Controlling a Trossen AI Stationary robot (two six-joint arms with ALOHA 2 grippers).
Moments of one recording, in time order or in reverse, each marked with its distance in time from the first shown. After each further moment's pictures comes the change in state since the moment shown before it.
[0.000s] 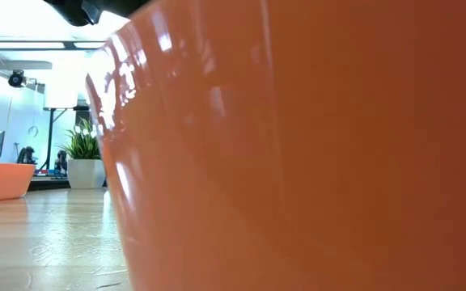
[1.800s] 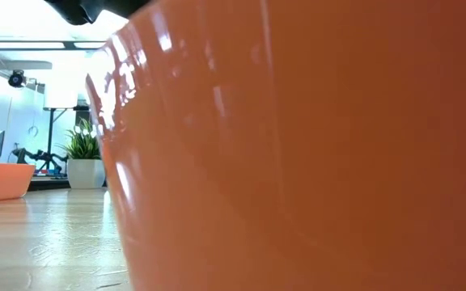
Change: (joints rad) left arm -0.005 -0.014 -0.002 -0.011 -0.094 0.002; right arm -0.452 -0.005 0.120 -0.456 -0.270 0.109
